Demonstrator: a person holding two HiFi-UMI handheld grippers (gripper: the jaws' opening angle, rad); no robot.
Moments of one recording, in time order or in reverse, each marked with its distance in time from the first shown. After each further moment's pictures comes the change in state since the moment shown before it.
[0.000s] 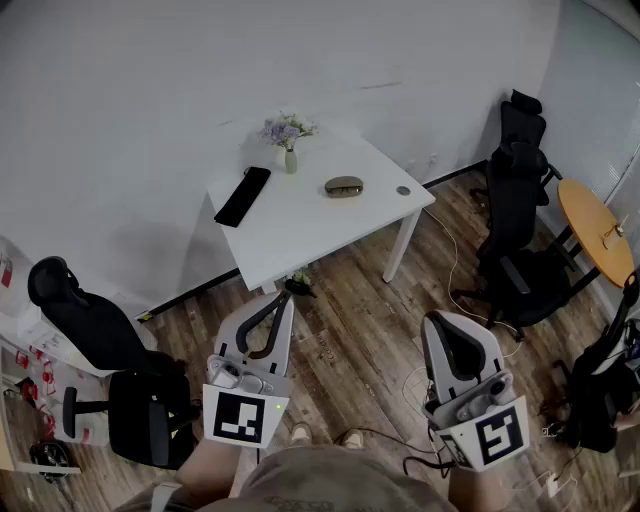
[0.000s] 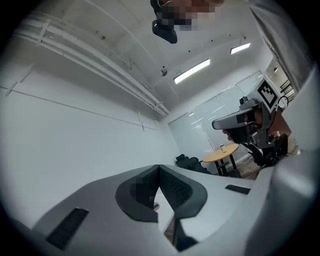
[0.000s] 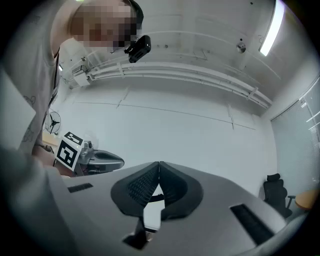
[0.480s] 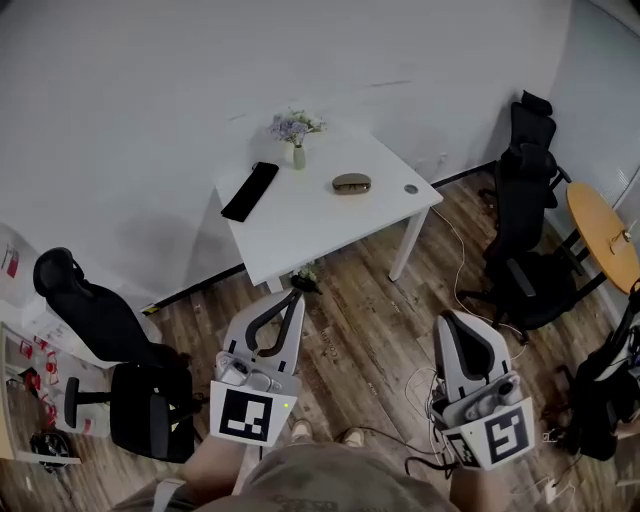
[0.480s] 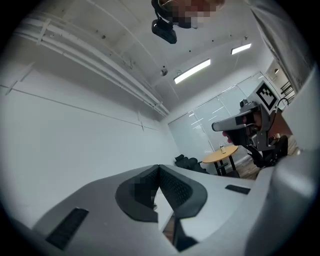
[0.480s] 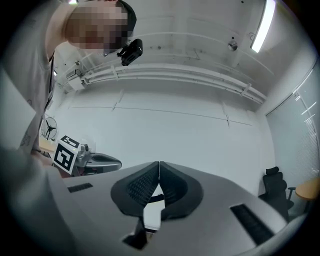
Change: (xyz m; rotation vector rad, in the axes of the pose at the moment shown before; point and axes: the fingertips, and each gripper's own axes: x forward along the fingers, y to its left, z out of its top) left arm 0.007 -0.015 0.005 0.062 -0.009 -0.035; right arm -0.010 -0.018 -0.006 0.059 -0.006 -0.036
